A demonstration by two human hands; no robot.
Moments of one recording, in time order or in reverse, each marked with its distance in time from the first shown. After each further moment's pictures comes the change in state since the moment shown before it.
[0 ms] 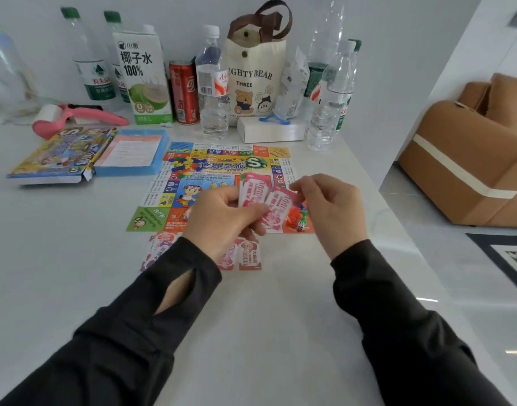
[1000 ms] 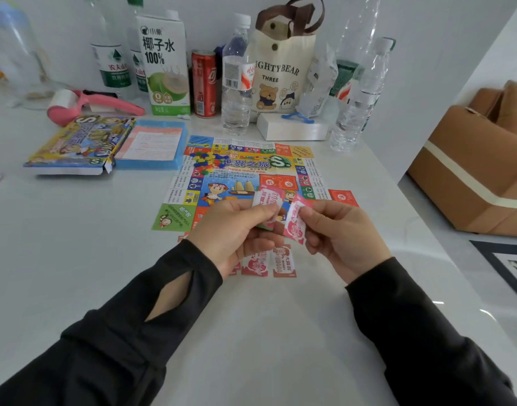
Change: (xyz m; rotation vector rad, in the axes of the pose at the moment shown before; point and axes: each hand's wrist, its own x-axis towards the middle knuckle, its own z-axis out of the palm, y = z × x) left_hand 0.001 -0.003 -0.034 -0.385 -0.134 -0.341; right_hand -0.007 0.009 0.029 0.409 -0.305 0.323
